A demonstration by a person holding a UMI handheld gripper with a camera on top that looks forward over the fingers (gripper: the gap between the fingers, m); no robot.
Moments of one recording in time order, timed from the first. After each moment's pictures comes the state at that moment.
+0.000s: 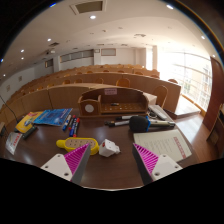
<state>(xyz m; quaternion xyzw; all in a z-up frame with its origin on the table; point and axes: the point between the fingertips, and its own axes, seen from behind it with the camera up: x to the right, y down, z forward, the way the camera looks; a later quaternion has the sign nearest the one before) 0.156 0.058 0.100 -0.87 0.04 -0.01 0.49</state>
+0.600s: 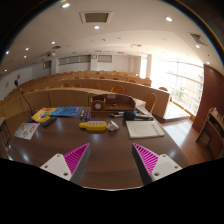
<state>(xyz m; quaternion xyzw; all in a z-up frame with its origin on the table) 0.090 -0.200 0.187 -0.85 0.05 -0.06 0.52</state>
